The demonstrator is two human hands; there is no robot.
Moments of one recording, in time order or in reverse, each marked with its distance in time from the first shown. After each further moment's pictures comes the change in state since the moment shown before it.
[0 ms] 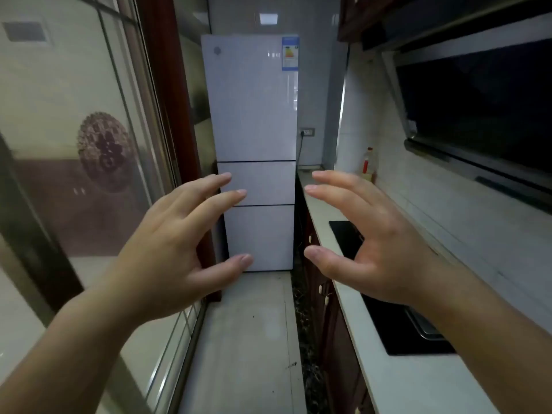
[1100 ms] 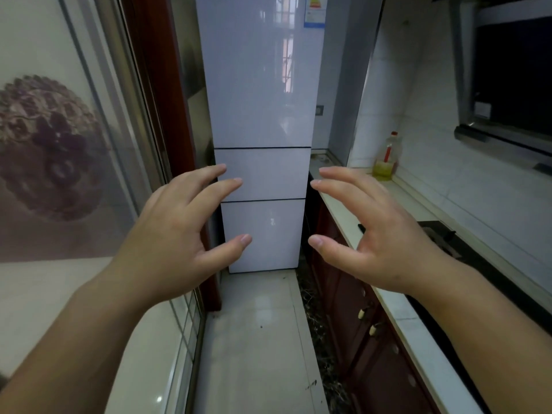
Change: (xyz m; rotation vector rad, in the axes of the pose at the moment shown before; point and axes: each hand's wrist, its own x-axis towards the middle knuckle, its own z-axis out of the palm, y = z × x) left_hand 0.096 -0.314 0.119 -0.092 -0.005 -0.071; right_hand 0.200 0.126 0.222 -0.120 -0.099 0.215
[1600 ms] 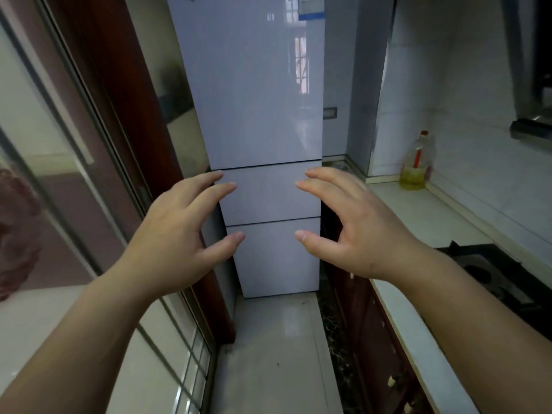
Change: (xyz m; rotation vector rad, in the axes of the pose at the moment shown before) left_hand 0.178 -0.049 0.119 0.135 -0.081 -0.002; right_hand 0.122 0.199 0.049 0.044 0.014 -0.023
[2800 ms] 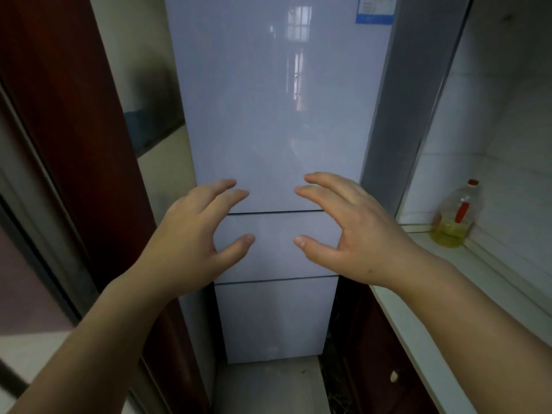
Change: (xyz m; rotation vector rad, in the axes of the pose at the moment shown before) left_hand 0.225 -0.276 0.161 -0.109 0.039 -0.011; right_hand 0.295 0.153 0.168 -0.143 -0.048 -0.017
